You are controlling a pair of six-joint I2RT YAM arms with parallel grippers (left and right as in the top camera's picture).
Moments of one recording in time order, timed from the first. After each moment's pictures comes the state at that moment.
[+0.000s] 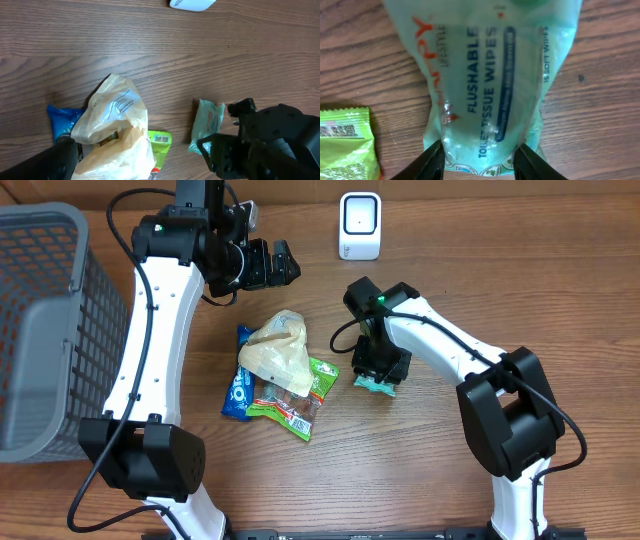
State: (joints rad) left arm -0.10 1.88 1.95 -1.20 0.35 -0.21; right arm 0.55 2.10 1.57 -1.11 -0.09 0.79
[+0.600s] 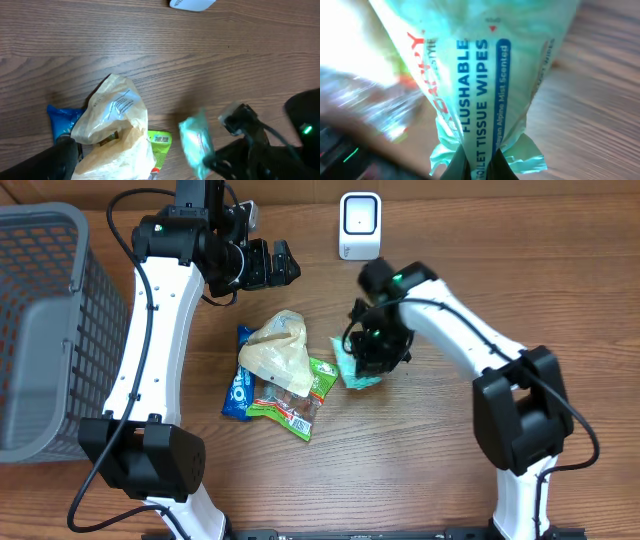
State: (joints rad) left arm -0.10 1.88 1.95 -1.20 0.35 -0.21; right arm 0.46 2.10 1.68 -1.25 -0.51 0.14
